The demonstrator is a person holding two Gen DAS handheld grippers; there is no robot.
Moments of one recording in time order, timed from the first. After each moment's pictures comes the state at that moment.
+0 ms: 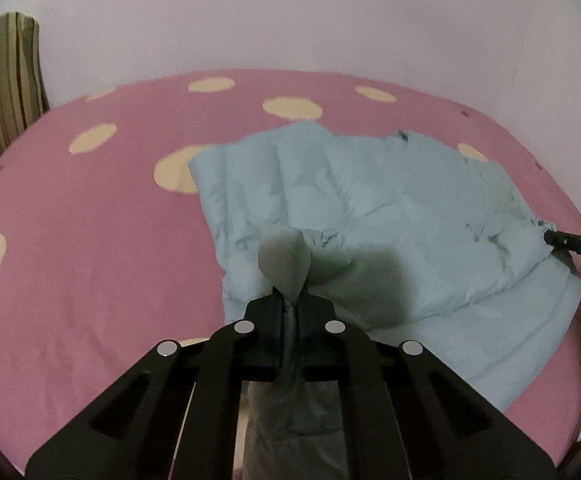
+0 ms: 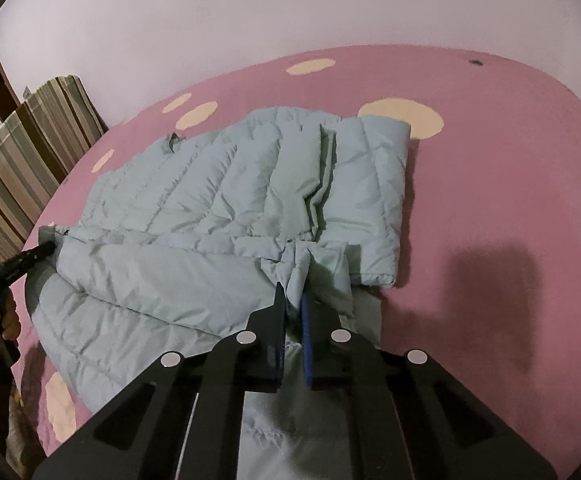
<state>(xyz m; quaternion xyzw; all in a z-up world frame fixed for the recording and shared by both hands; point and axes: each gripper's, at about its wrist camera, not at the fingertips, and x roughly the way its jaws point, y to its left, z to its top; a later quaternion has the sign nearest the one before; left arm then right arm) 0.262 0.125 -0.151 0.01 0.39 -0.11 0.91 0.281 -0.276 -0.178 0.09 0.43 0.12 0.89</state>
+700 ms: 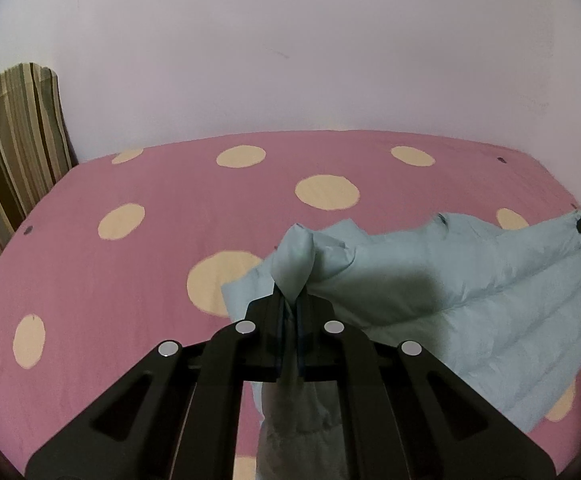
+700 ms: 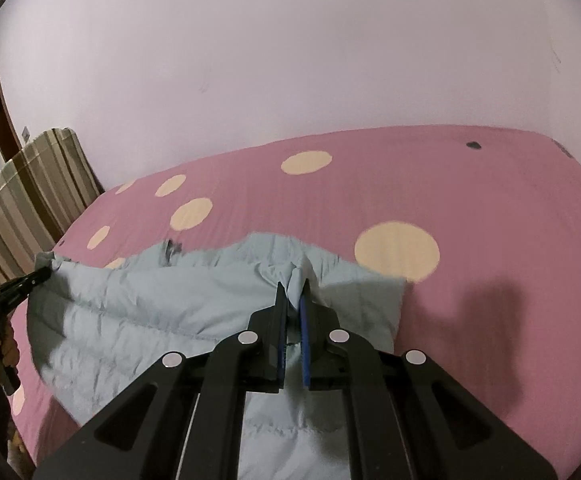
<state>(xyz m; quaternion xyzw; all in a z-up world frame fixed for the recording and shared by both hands) 0.352 0.100 -0.087 0.04 0.34 -0.04 0.94 0.369 -0.278 -0.100 0.10 0.35 0.10 0.93</state>
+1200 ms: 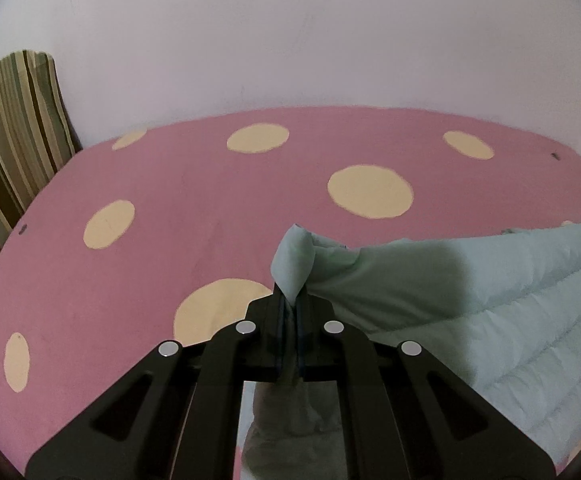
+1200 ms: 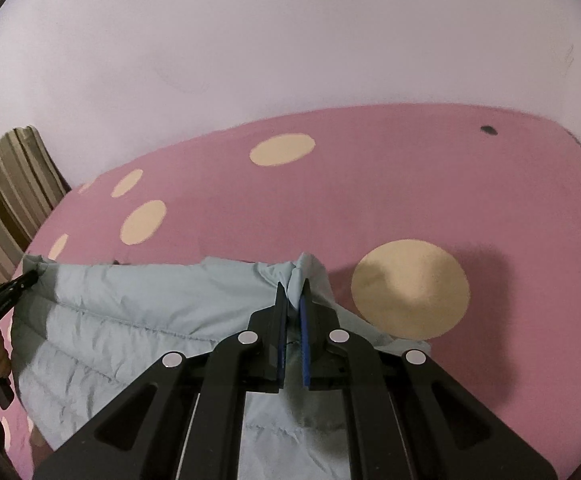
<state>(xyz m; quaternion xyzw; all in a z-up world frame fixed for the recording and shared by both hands) 0.458 0.096 -0.138 0.05 0.39 0.02 0.92 0.470 -0.270 -0.147 0.09 0.40 0.07 0.91</state>
